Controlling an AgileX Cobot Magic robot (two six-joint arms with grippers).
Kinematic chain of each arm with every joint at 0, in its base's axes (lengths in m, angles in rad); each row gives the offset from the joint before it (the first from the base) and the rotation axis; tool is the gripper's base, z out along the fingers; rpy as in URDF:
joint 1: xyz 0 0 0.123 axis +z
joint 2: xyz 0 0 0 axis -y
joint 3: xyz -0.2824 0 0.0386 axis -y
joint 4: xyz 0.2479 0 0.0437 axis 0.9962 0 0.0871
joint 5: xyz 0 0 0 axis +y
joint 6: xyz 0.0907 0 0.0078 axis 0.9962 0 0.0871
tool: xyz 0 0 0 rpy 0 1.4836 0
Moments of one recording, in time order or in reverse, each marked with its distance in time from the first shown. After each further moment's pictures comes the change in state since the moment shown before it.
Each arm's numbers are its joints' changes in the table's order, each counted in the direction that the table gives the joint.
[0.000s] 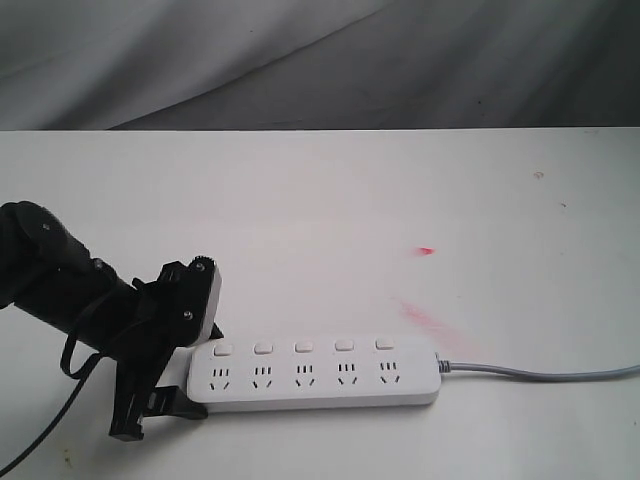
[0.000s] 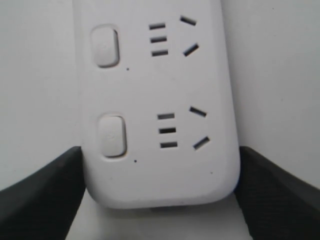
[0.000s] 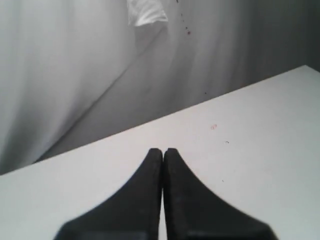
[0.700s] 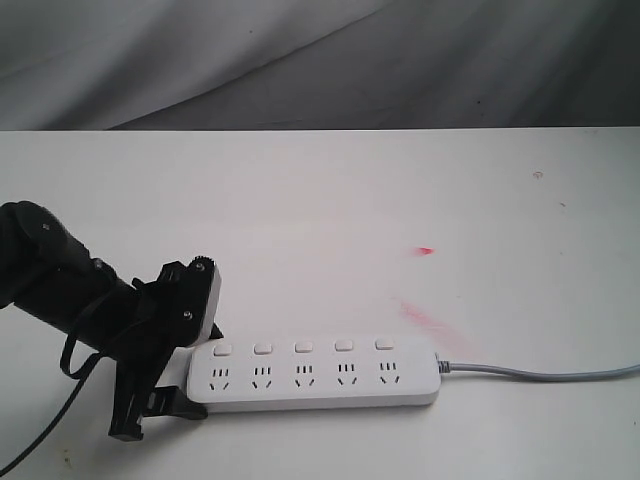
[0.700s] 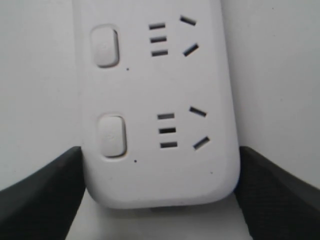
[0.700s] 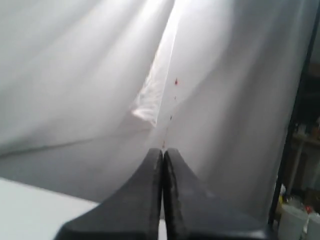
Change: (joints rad) left arm 0.000 0.000 0.000 0.004 0.004 0.002; right arm 0.000 0.405 -0.195 -0.319 -0.254 -0.329
